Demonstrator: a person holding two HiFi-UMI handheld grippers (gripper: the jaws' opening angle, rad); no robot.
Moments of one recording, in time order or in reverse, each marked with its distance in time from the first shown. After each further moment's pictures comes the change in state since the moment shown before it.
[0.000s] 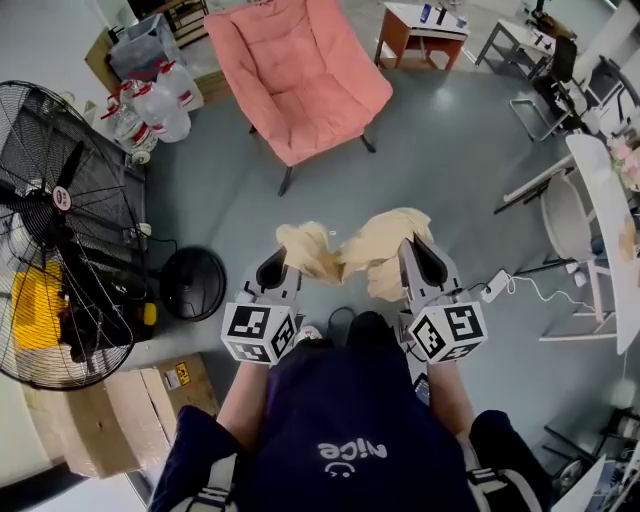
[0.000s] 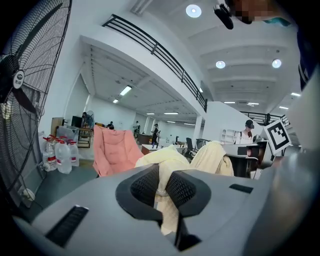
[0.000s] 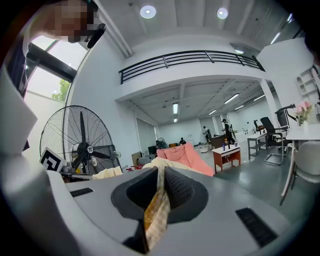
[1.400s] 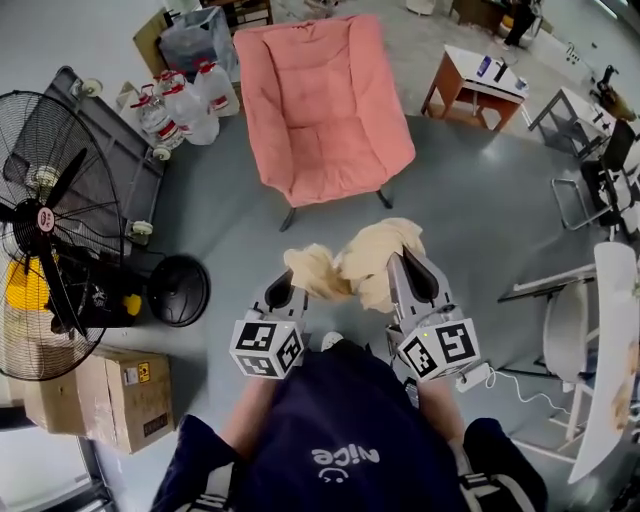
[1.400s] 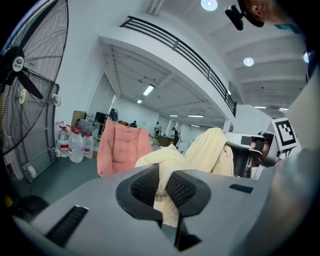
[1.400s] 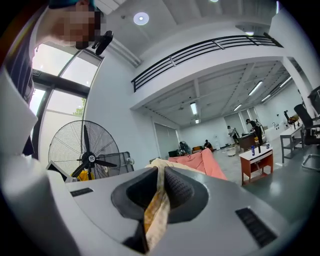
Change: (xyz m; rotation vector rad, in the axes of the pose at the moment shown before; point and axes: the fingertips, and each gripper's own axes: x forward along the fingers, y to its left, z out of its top) left arm 0.300 -0.033 0.040 -0.152 -0.039 0.261; right arm 0.207 -0.230 0.104 -0.015 -0.051 0.339
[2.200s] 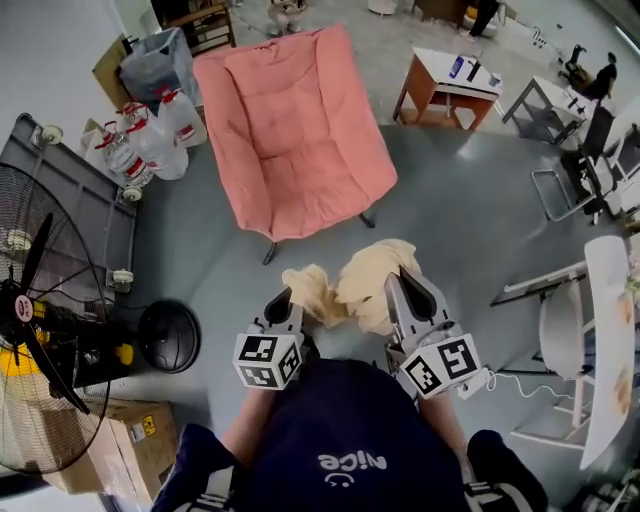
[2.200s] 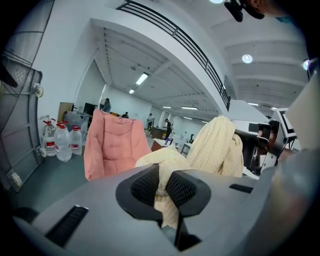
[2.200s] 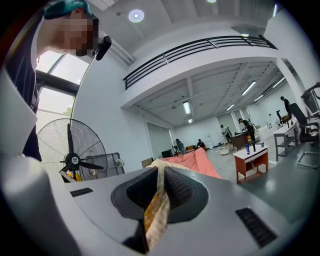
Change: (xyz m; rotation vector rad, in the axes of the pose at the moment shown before) left arm 0.147 0.071 0.022 0.016 0.116 -0.097; right arm 0.121 -0.067 0.005 0.035 0.009 -0.080
